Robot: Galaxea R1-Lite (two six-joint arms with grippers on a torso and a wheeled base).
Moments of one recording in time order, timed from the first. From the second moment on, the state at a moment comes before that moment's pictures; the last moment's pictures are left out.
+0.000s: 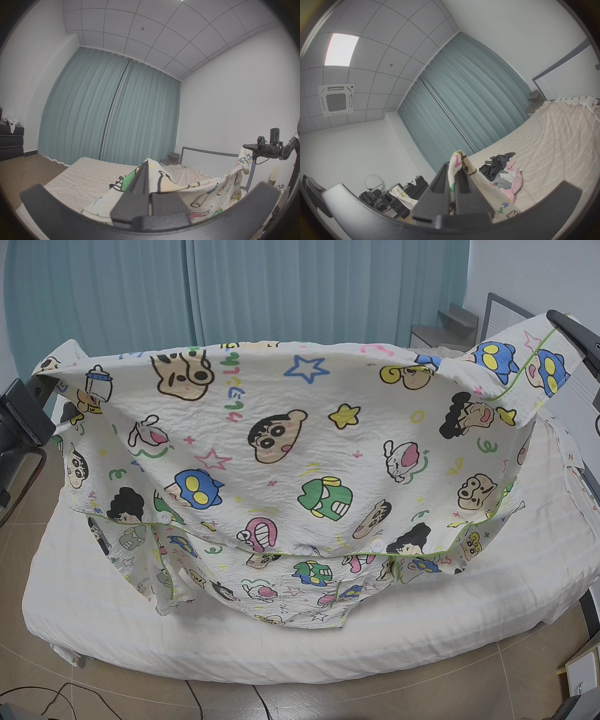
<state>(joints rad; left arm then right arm) -0.50 1.12 -0.65 -0.93 0.20 -0.02 0.42 1.15 -0.96 -0.58 0.11 0.55</state>
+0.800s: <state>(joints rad) -0.50 1.16 -0.66 -0.93 0.20 -0.02 0.41 1.14 -0.97 -0.58 0.11 0.55</state>
